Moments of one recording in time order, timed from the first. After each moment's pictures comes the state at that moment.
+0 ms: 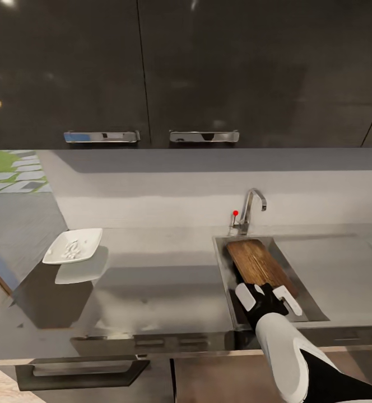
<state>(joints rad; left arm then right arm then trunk) -0.20 0.03 -0.12 0.07 0.30 -0.40 0.33 -0.87 0.17 -0.47 -0.36 -0.22 -0.36 -0.92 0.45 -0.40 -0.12</state>
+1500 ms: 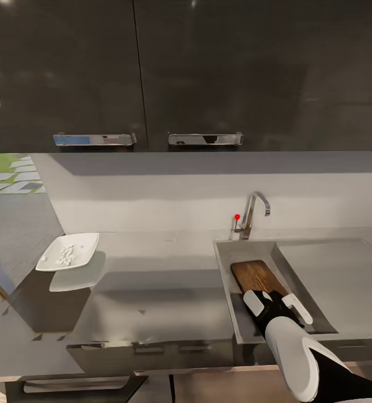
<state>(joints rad) -0.20 0.03 -0.12 0.07 0.31 -0.40 0.33 -0.87 0.11 -0.48 -0.28 -0.23 -0.39 -0.92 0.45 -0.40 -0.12</state>
